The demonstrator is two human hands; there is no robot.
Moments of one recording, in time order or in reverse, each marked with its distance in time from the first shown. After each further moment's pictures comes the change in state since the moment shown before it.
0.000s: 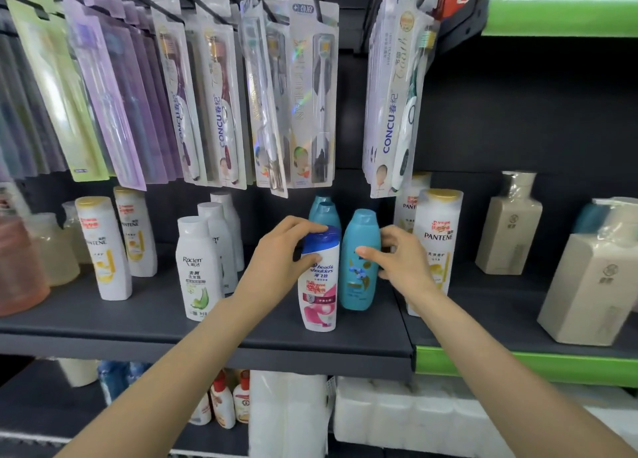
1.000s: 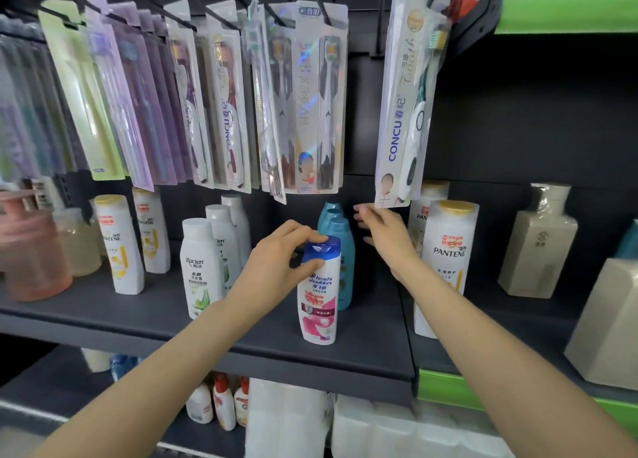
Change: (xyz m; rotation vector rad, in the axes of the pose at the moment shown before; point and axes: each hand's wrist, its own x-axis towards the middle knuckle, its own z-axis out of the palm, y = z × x) left_hand 0.002 0.007 0.002 0.034 0.025 -0.027; right_hand 0.068 -0.009 0.019 0.136 -0.118 -0.049
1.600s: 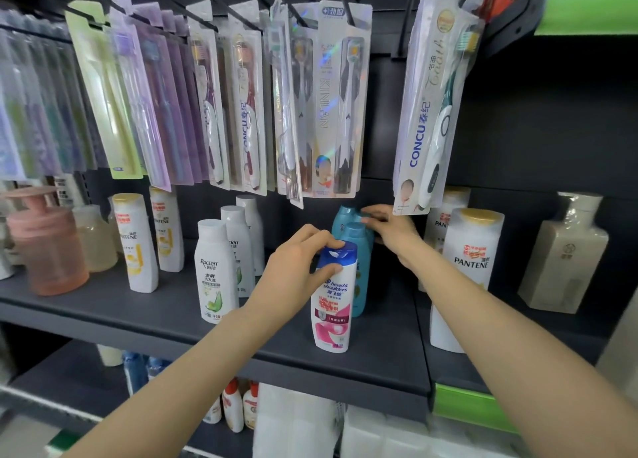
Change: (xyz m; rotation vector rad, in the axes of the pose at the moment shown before) left_hand 0.001 0.006 0.002 0.013 0.005 -0.047; right_hand 0.038 0.002 0.010 -0.047 -0.080 0.111
